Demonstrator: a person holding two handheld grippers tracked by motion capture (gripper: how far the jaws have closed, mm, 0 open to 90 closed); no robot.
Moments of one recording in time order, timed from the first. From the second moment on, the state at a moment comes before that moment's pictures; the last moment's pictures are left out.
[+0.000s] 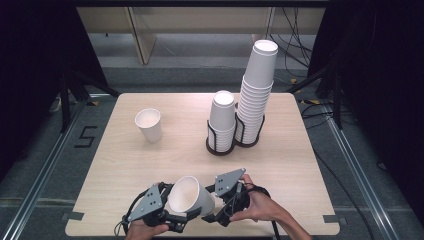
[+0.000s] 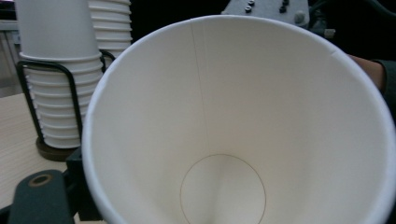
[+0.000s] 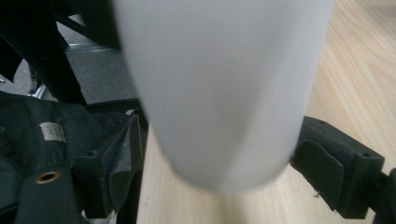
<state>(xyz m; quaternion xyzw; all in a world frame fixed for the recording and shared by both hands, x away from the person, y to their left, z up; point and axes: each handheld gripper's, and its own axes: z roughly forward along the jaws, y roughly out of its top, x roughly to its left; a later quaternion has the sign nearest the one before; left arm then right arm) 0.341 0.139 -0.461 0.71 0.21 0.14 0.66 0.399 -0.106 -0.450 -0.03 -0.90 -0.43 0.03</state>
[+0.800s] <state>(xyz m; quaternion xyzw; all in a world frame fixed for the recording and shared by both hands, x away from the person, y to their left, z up) 0.370 0.172 -0.462 0.73 0.32 0.28 0.53 0.410 -0.139 -0.457 -0.12 -0.92 -0.37 -0.05</state>
